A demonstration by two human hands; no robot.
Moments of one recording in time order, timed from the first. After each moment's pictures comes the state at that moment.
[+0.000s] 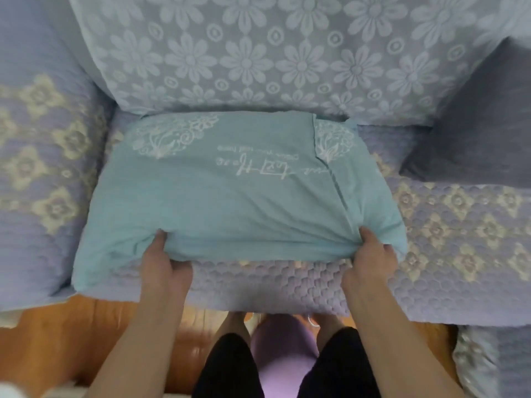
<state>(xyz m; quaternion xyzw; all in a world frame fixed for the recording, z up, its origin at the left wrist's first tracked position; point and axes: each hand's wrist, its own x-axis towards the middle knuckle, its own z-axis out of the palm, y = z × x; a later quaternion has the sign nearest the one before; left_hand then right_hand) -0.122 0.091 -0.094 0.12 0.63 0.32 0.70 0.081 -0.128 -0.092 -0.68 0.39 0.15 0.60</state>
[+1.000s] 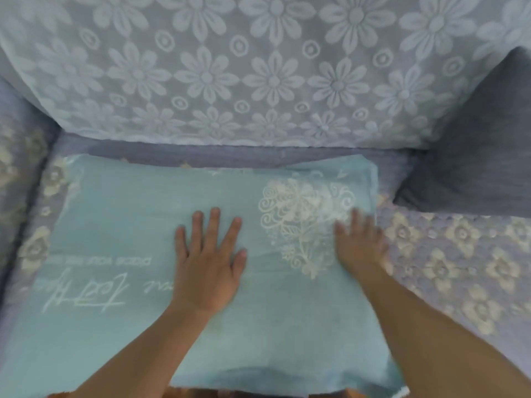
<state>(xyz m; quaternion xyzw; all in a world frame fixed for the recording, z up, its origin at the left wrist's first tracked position) -0.011 0.057 -0.210 0.94 0.31 -0.09 0.05 0.228 -0.138 -0.249 -0.96 -0.16 0.22 0.01</state>
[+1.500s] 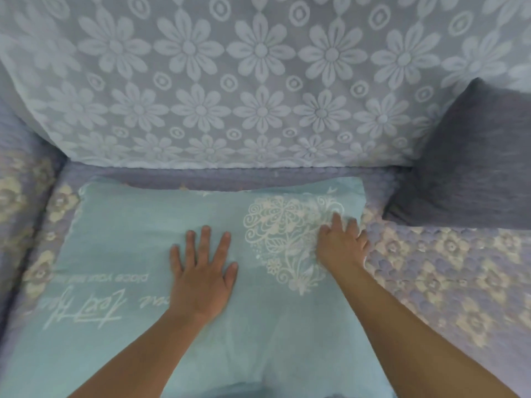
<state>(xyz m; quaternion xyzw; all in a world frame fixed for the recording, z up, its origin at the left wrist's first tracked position) -0.003 0.072 -0.223 0.93 0.34 -0.15 0.05 0.230 -0.096 -0.209 -0.96 -0.07 0.27 0.06</state>
